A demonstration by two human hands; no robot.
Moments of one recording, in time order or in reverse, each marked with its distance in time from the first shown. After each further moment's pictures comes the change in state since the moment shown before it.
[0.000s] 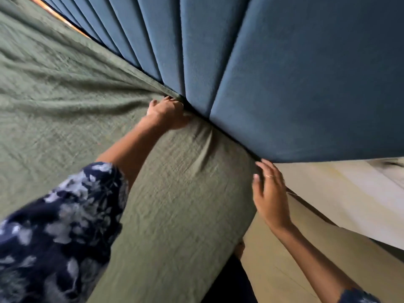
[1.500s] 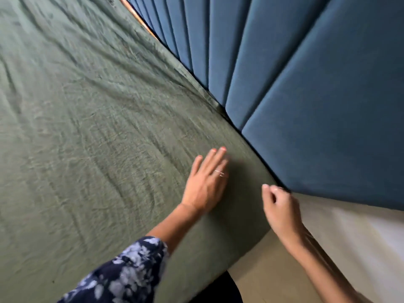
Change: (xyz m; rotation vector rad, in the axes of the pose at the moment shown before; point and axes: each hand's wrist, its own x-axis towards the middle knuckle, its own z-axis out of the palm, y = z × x) left_hand -0.122 0.054 0.140 -0.229 0.593 0.091; right_hand 0.025 -0.030 -0.021 -0.004 -0.149 0.004
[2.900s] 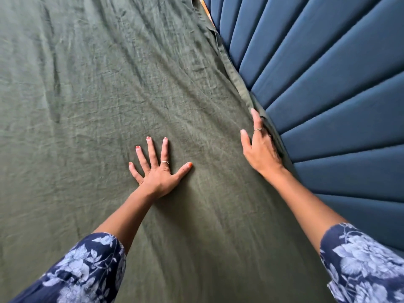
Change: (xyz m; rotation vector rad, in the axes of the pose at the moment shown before) left_hand 0.050 -0.276 -0.088 -0.284 -0.315 -0.968; right_hand 0.241 -0.256 0.176 -0.188 -0.172 -0.539
